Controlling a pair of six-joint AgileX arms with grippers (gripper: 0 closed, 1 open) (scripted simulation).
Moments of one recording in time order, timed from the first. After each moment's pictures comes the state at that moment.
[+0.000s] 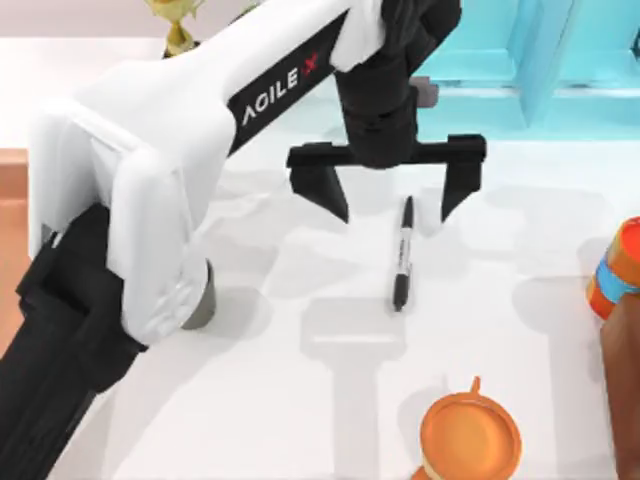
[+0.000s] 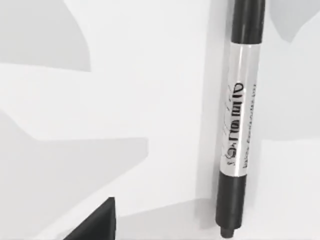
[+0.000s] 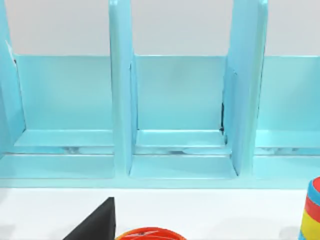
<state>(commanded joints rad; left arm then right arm) -0.68 2.62 2.56 -1.43 0.18 -0.50 0.00 0.00 0.00 0.00 0.00 0.00</state>
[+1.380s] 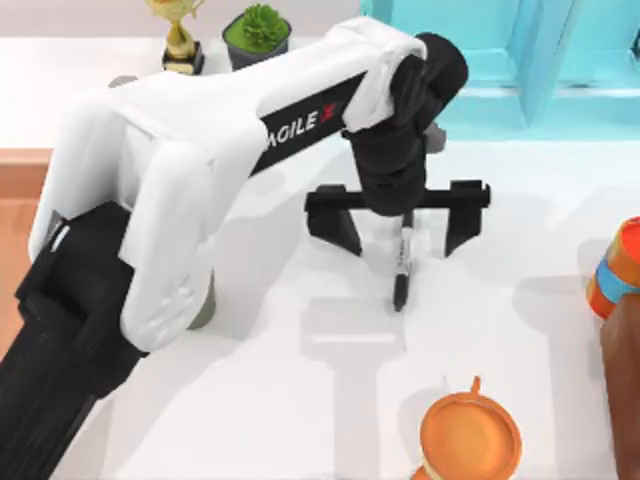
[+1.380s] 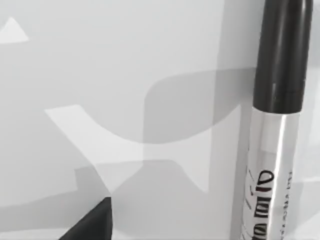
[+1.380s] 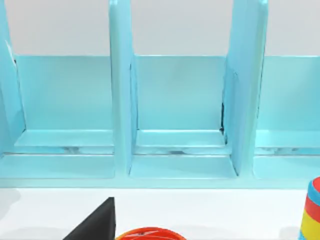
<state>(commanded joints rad) -0.71 2.67 2.28 -1.09 0.18 -0.53 0.00 0.00 0.00 0.00 0.00 0.00</state>
